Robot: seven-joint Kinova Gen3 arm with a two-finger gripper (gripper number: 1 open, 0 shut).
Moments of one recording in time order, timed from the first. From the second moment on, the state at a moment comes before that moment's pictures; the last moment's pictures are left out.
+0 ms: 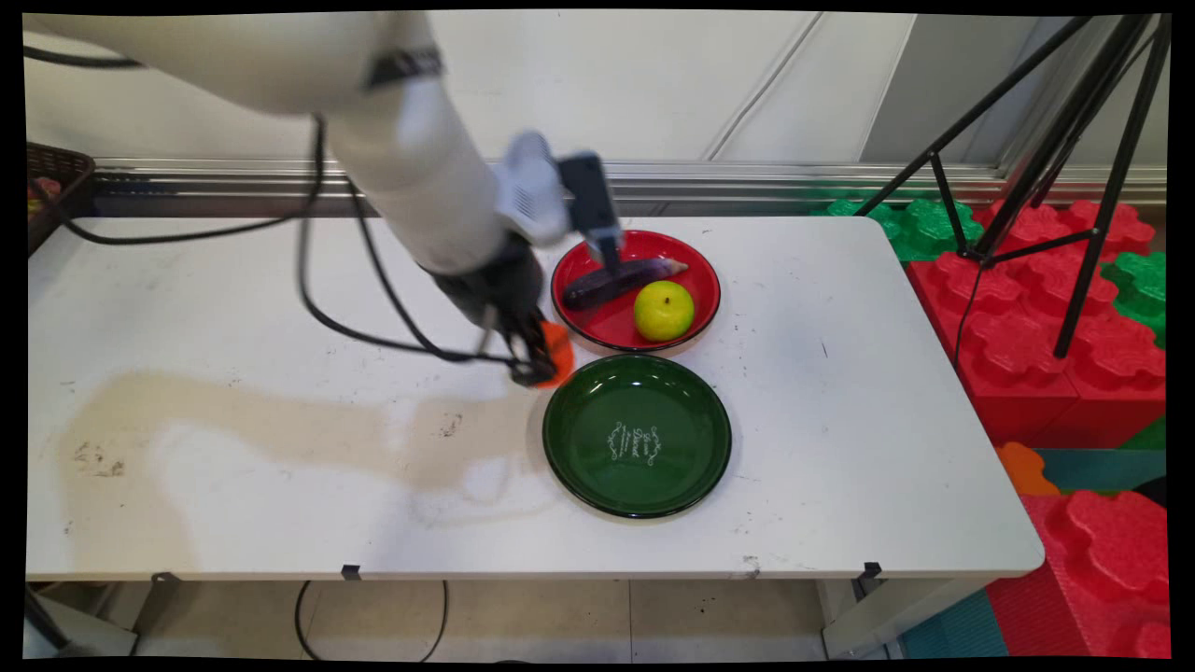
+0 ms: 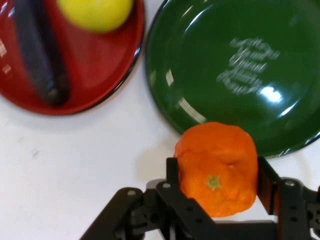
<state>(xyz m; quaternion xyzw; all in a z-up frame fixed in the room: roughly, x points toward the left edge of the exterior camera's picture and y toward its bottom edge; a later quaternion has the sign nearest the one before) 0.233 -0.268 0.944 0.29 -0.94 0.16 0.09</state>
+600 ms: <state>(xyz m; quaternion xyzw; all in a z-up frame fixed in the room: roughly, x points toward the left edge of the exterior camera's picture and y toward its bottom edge) 0.323 -0.293 0.973 0.34 -0.92 0.18 0.05</state>
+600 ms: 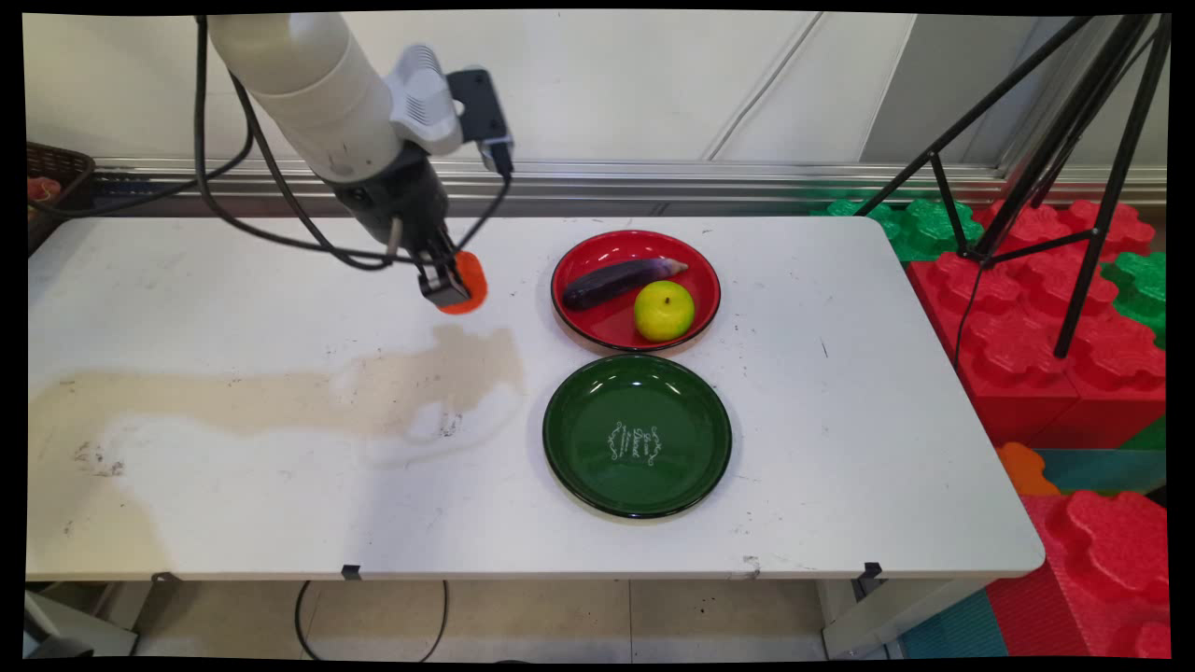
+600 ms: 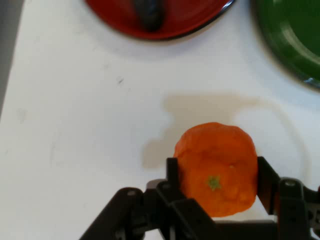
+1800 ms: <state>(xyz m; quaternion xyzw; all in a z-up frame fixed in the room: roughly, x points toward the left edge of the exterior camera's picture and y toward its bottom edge) 0.404 -0.415 0.887 0.38 -0.90 0.19 0.04</state>
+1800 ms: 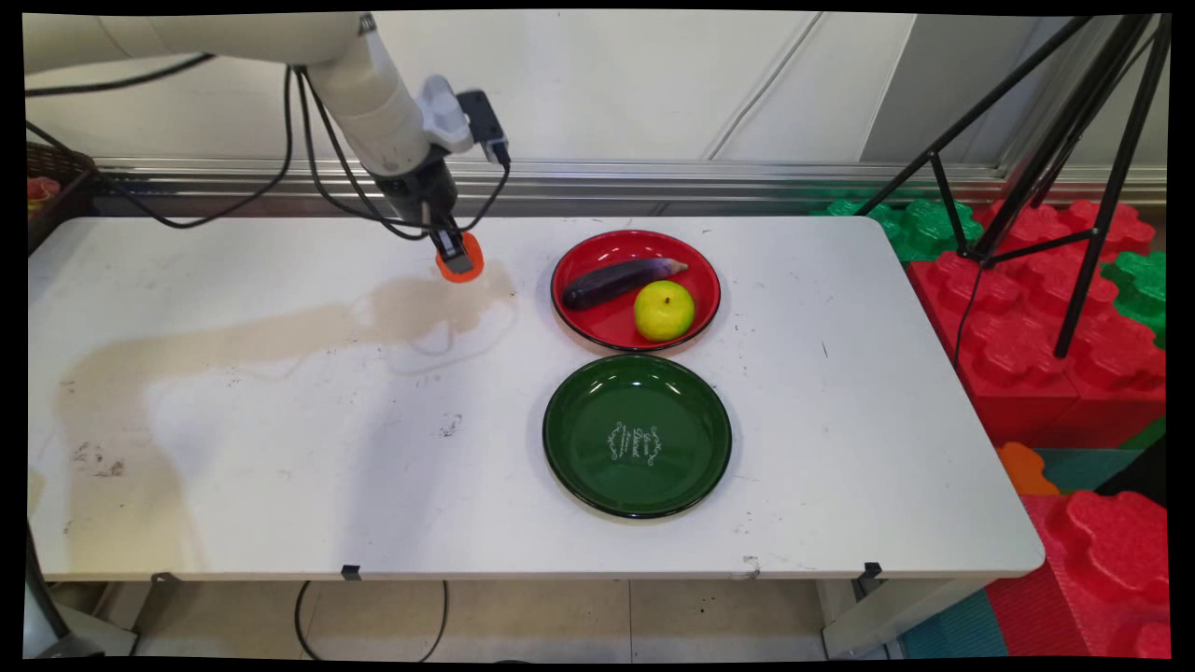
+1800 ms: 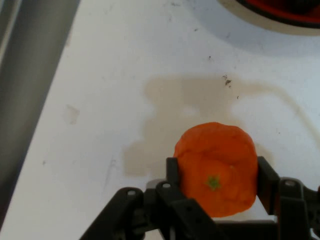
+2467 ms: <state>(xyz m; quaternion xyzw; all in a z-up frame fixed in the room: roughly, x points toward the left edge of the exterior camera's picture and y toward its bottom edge) 0.416 -0.443 0.835 0.38 -0.91 0.15 0.04</state>
